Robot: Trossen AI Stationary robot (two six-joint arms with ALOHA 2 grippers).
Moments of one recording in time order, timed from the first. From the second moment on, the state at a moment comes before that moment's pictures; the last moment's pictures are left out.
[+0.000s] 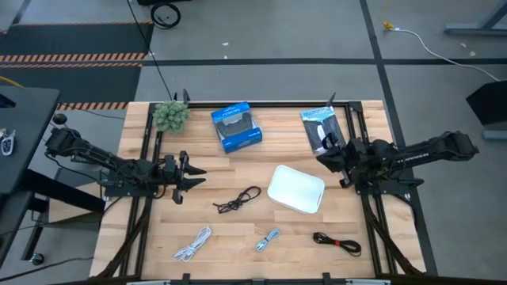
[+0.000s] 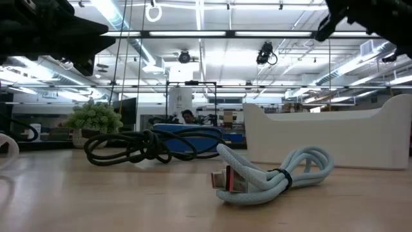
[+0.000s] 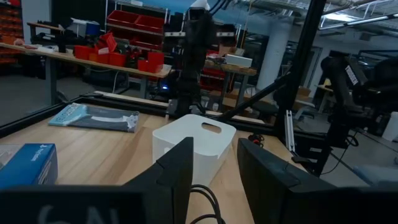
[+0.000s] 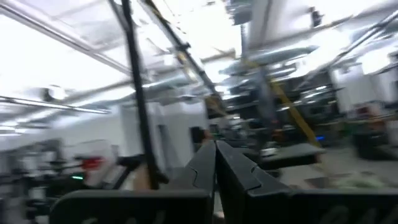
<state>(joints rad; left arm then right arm) -0.33 0.62 0.01 0.73 -0.36 -0.17 0.06 0.72 0.12 1.09 -0.10 0.24</state>
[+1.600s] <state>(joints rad) -0.33 0.62 0.01 0.73 -0.36 -0.17 0.84 1.57 1.01 -0.84 -0.18 1.02</state>
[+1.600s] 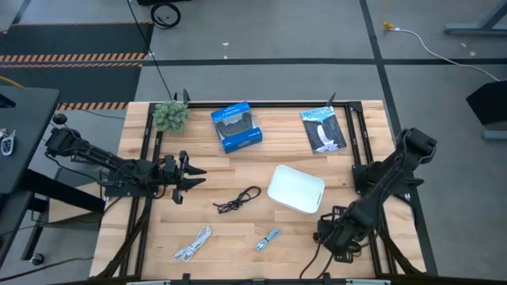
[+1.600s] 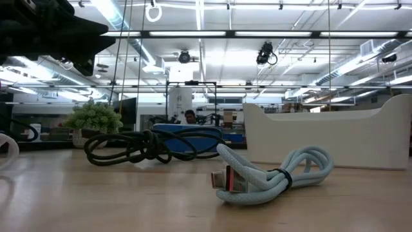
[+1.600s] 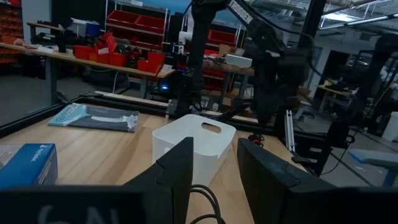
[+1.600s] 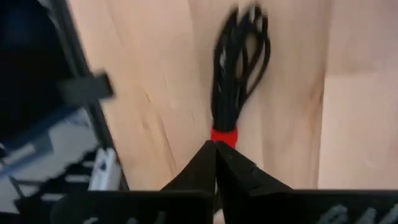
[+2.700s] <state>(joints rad) -0.33 0.62 0.01 0.73 -0.36 -0.17 0.95 1.70 1.02 -0.83 0.00 1.08</state>
